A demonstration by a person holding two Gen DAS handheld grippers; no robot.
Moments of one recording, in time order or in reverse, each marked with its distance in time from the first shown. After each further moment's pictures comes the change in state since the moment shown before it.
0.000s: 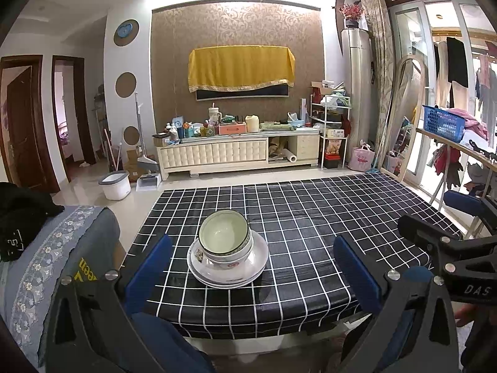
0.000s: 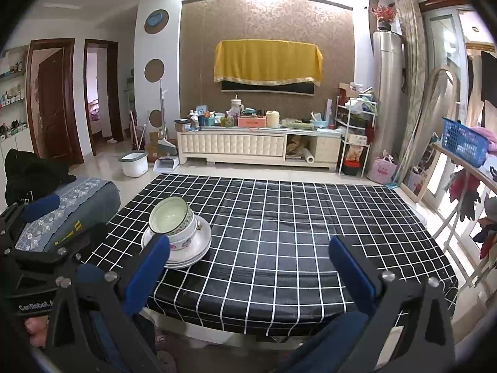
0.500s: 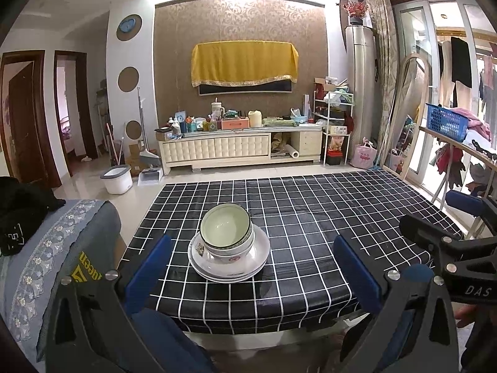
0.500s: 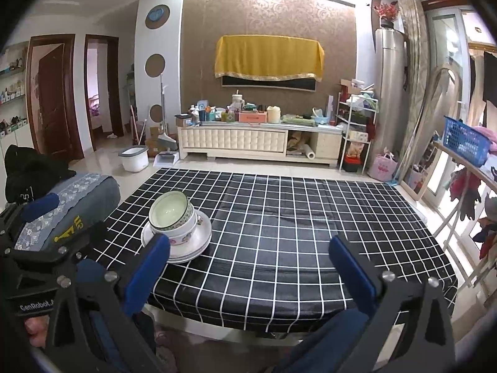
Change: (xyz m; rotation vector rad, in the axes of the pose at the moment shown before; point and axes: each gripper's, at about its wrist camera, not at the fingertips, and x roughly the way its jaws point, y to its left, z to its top) left arm 0.002 0.000 -0.004 -0.011 0.018 0.016; right arm 0.003 0.000 -0.001 -0.009 0.025 0.004
